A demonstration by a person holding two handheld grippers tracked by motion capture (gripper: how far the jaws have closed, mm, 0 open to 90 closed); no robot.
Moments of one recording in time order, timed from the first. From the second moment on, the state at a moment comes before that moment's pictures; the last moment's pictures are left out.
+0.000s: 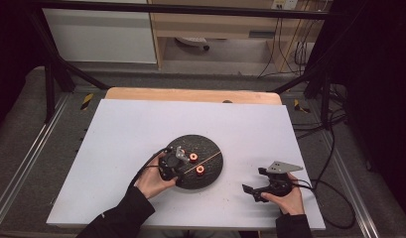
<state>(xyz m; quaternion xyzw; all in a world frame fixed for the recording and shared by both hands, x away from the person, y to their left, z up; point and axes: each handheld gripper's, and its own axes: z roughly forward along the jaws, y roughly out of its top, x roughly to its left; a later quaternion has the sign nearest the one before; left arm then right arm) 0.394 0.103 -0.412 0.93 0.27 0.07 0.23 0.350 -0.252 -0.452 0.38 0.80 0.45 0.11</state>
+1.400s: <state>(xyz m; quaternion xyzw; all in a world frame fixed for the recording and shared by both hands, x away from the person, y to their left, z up) 0.353 0.209 -0.415 0.85 0.34 0.12 0.38 0.353 -0.239 -0.449 0.39 0.80 0.44 0.11</state>
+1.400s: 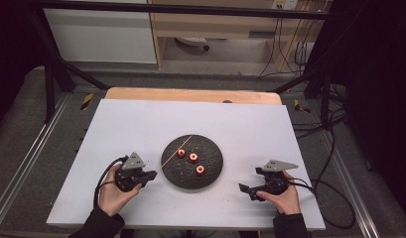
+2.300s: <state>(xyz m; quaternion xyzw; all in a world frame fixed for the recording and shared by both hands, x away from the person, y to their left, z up) 0.336 0.244 -0.429 0.82 0.35 0.15 0.42 0.374 -0.188 -0.426 0.39 0.82 0.42 0.09</state>
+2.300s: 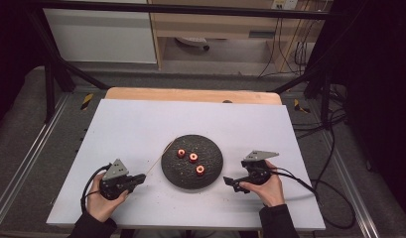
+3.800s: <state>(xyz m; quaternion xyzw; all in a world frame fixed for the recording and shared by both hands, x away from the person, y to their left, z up) 0.333 0.243 -0.432 0.83 0.34 0.15 0.42 0.418 -0.071 -0.411 0.41 0.86 0.30 0.03</state>
